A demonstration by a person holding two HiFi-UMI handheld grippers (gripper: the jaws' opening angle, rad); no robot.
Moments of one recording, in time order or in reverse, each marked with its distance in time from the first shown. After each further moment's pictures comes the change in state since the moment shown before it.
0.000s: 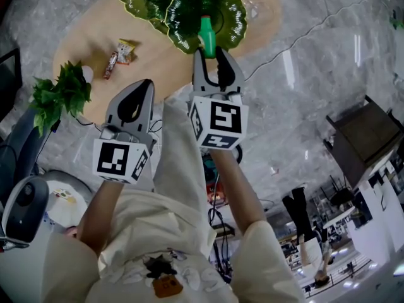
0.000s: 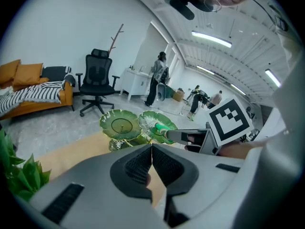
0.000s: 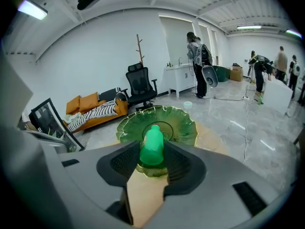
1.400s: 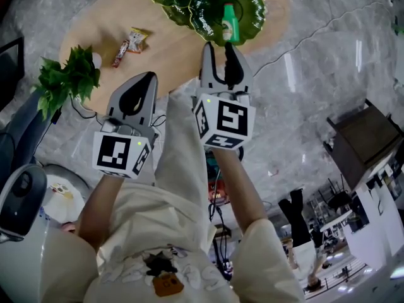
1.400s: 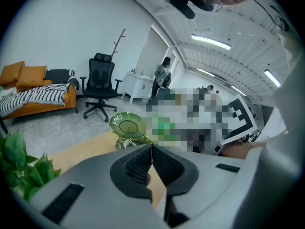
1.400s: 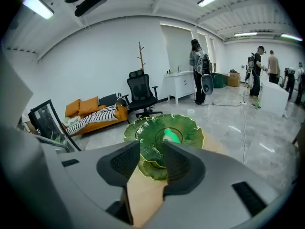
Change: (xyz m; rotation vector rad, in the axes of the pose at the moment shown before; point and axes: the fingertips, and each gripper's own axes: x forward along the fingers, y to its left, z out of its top) left arm -0.040 0.017 -0.007 -0.003 -0.038 0.016; right arm -0.024 0.035 0.006 -0.005 -0.081 -0.023
